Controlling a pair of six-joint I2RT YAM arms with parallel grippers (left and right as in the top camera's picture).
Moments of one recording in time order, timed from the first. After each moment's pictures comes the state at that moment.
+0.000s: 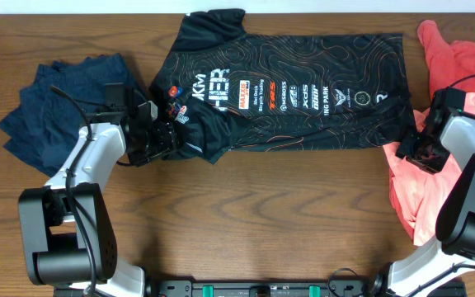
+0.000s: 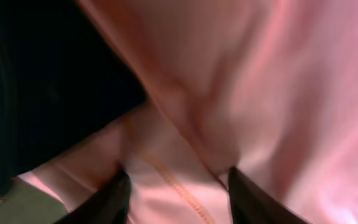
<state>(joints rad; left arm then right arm) 0.06 1.72 1.04 -0.68 0.37 -0.25 -0.33 1.87 1.11 -0.67 0.09 0.25</state>
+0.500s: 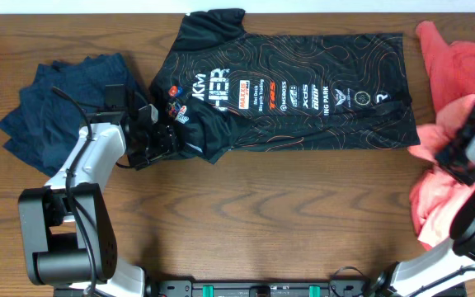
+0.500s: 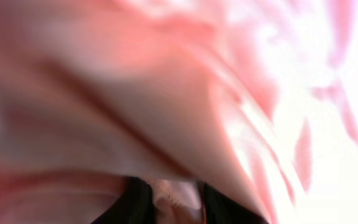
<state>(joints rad) 0.06 1.72 1.04 -0.73 0.37 -0.25 -0.58 1.87 1.08 -0.56 0.35 0.37</state>
